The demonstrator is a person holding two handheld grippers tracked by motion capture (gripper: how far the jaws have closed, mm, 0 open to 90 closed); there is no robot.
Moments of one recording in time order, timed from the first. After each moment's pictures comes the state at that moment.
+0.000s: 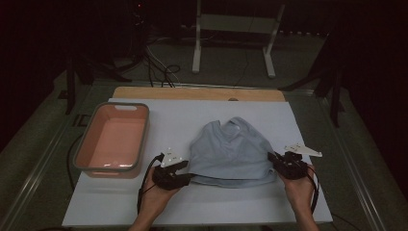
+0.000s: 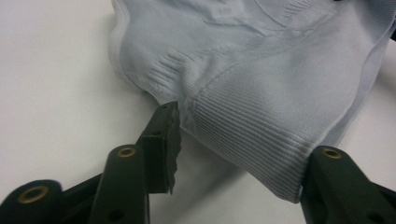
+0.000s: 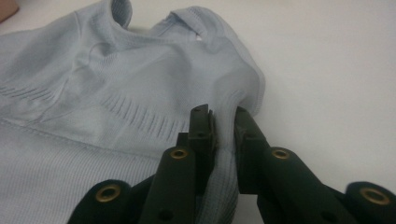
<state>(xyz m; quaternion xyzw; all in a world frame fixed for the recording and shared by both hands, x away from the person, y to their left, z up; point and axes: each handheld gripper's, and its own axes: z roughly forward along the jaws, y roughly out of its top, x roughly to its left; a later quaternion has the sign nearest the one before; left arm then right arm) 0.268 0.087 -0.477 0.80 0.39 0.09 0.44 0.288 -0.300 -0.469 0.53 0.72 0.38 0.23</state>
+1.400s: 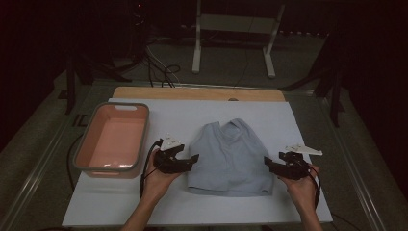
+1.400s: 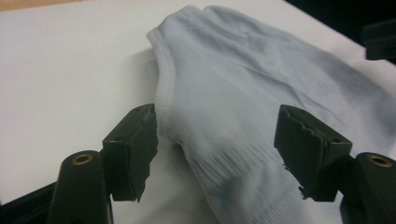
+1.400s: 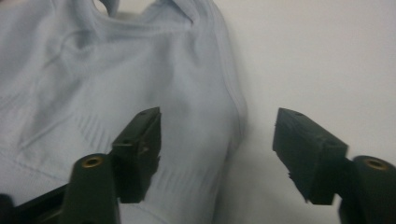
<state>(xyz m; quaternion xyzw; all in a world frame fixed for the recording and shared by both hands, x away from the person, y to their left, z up) 0.312 0.086 -0.470 0.78 0.41 0.12 0.45 0.292 -0.310 -0.477 0.54 0.73 0.36 0.20</state>
